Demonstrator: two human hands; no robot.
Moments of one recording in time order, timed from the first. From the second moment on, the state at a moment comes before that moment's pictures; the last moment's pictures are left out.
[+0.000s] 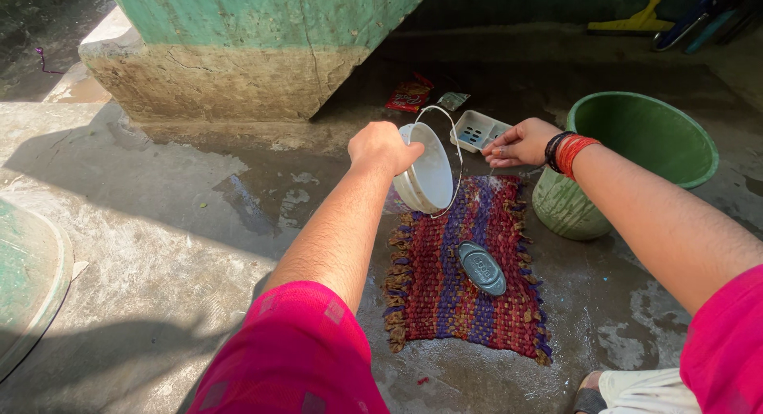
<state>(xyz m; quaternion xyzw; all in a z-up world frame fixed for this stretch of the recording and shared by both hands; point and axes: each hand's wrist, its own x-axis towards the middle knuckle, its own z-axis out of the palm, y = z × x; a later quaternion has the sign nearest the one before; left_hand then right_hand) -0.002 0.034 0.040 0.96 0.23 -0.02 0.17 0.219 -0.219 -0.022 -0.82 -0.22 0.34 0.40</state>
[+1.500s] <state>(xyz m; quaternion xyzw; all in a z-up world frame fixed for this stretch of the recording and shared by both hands) 0.009 -0.031 0.023 0.93 0.08 0.02 0.37 0.163 -0.198 -0.098 -0.88 -0.44 0.14 -0.11</state>
